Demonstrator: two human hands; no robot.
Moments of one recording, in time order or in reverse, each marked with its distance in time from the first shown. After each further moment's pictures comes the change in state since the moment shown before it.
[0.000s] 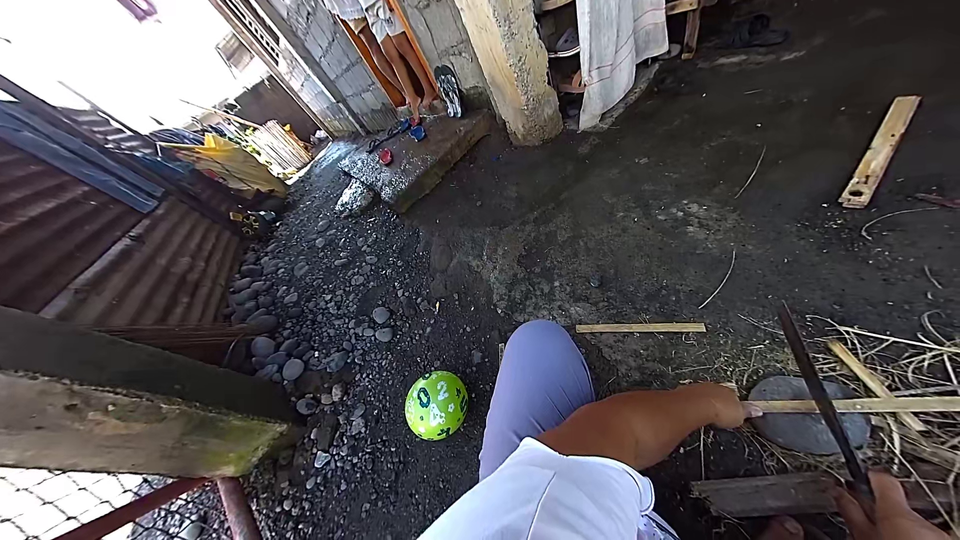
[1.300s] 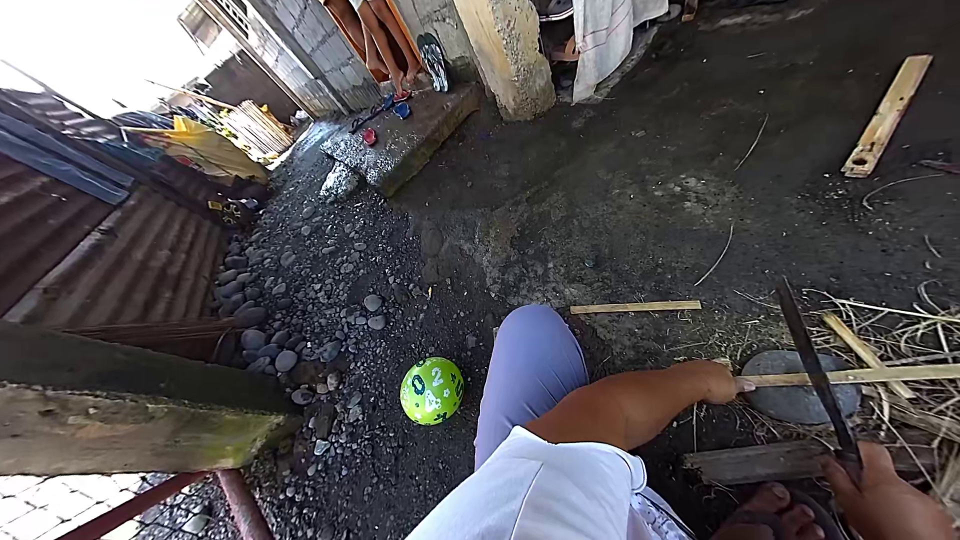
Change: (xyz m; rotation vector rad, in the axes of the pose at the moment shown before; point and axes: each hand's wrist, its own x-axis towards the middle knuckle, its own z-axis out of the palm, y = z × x) left_hand 0.005 -0.001 0.002 -0.020 -0.004 0.023; right_hand 0.010 0.016 0.015 0.037 0.052 -0.022
